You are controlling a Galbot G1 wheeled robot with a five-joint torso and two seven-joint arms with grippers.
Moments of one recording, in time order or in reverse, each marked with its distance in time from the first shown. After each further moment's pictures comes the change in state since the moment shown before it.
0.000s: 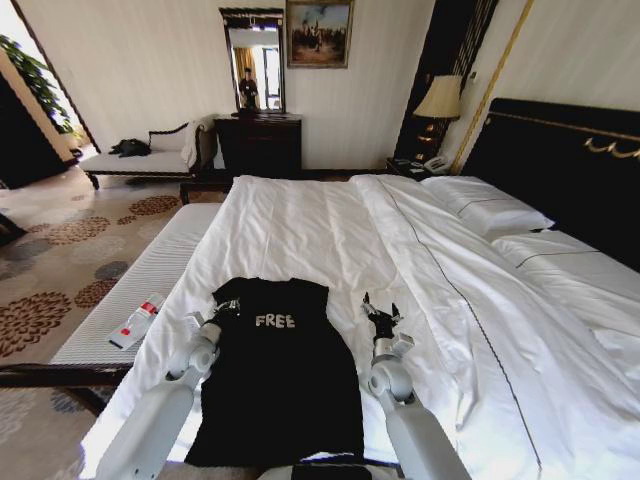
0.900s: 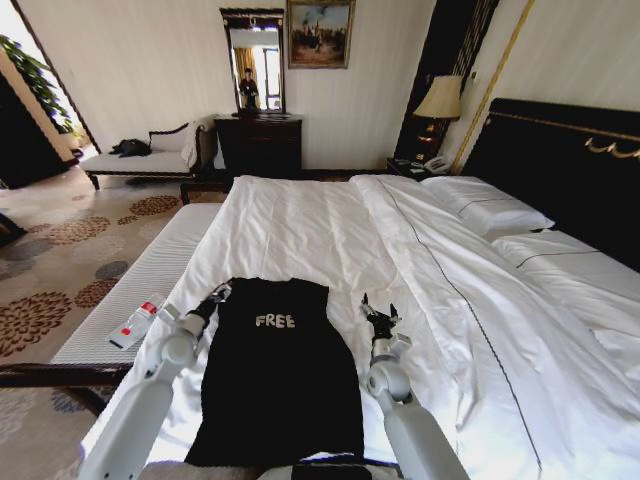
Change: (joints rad) left arm -0.064 0.019 -0.149 0.069 -0.287 0.095 -0.095; right arm -0.010 0.000 -0.005 -0.005 -0.004 0.009 -0.001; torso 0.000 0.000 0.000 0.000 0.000
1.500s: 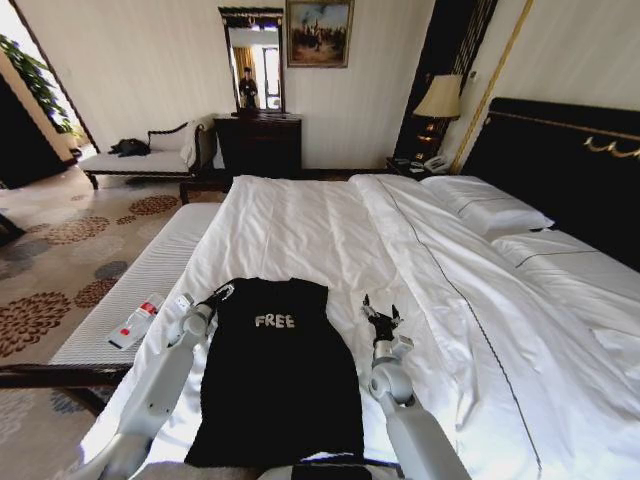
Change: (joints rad) left arm -0.226 -0.061 0.121 0.332 0.118 0.005 0.022; right arm -0.003 -0.011 0.007 -0.003 0.003 0.000 0.001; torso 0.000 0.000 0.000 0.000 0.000
